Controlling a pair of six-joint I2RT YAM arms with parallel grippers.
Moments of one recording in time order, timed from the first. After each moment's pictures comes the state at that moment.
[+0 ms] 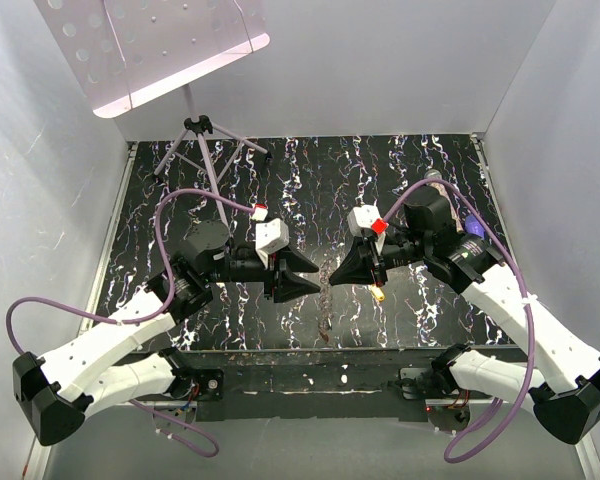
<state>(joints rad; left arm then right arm) -0.83 0.94 0.85 0.01 0.70 -0.09 0.66 1.02 1.07 -0.54 -1.06 -0.35</state>
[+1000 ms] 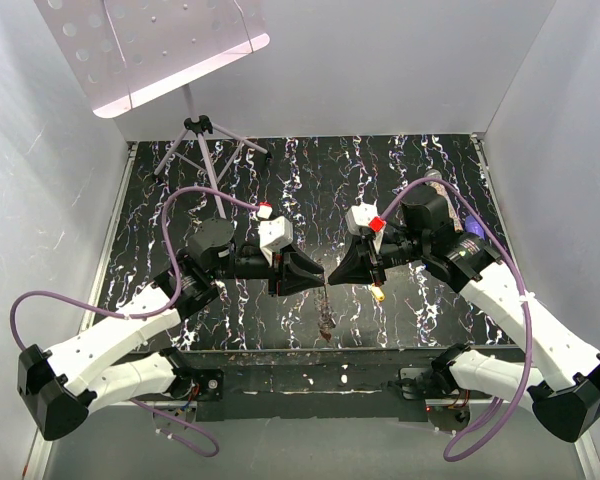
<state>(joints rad) -0.83 0.98 0.85 0.07 0.72 -0.09 0.66 1.04 1.07 -0.53 -1.06 -0.34</state>
